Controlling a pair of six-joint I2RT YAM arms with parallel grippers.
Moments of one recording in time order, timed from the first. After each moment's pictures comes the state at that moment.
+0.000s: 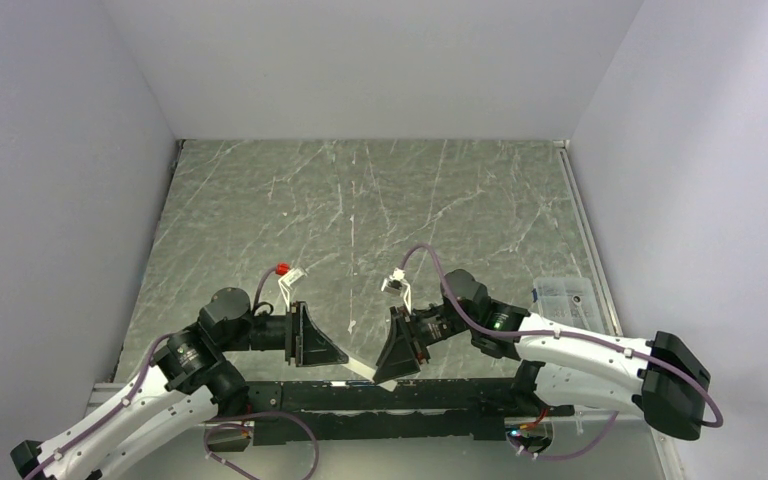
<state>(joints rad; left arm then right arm) -0.83 0.40 0.45 -0.26 0.64 -0.98 1.02 0.99 0.49 0.26 -0.87 0.81</state>
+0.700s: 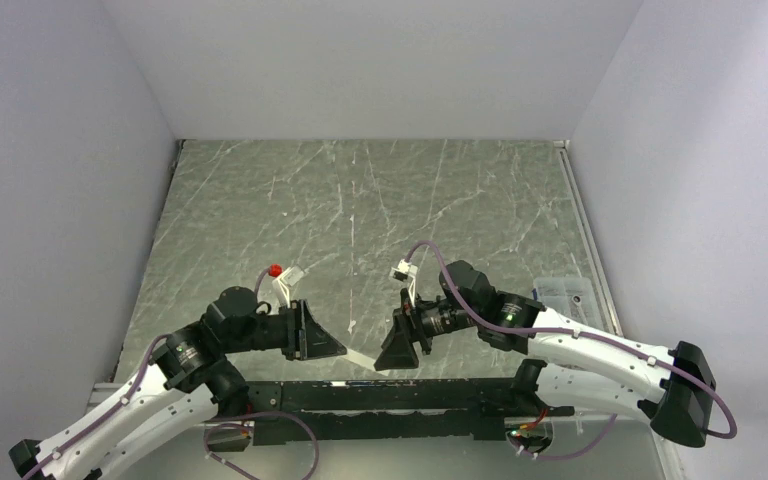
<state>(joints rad) -0.83 0.41 0.47 -0.42 0.49 -1.00 1.02 0.93 0.62 -0.12 -0.65 0.58</state>
